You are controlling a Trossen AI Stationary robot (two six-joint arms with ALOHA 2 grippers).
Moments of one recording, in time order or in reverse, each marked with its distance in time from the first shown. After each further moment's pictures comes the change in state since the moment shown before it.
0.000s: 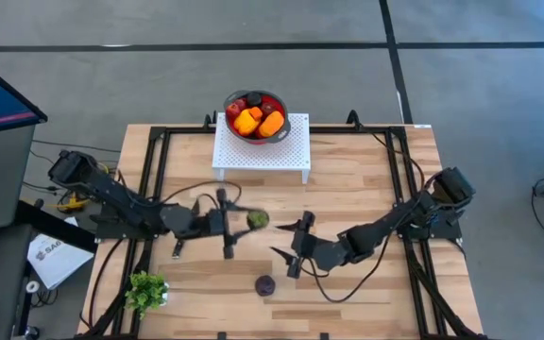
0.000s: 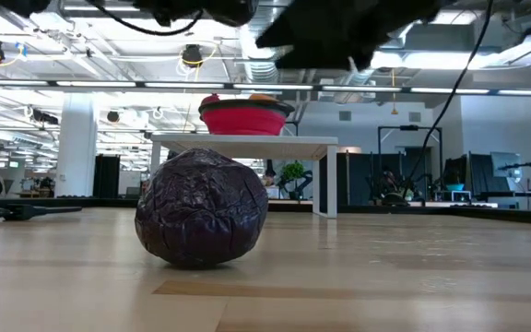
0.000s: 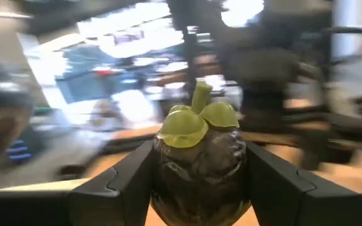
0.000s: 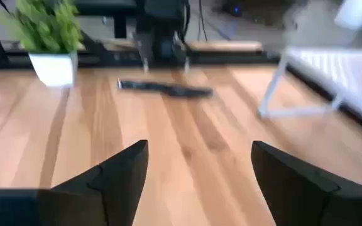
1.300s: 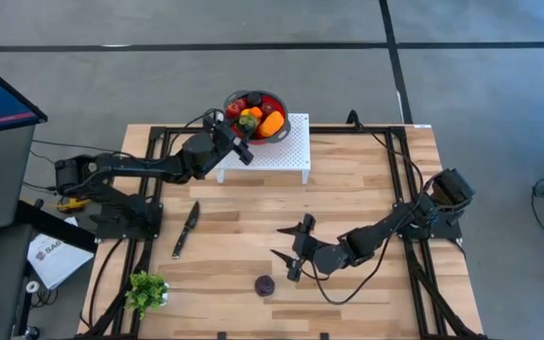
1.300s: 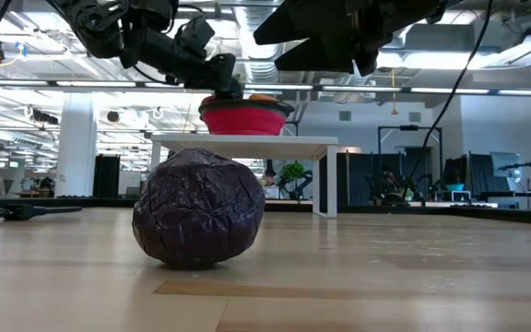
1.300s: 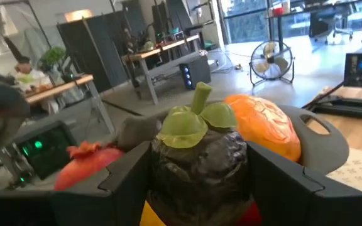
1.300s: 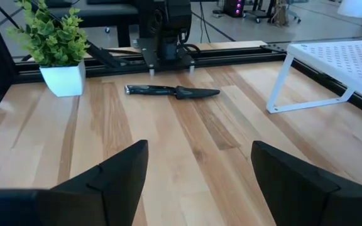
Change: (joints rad) left arm 0.742 0.068 0.130 -0.139 -0.017 -0.033; right arm 0.019 0.012 0.000 0.005 0.011 0.086
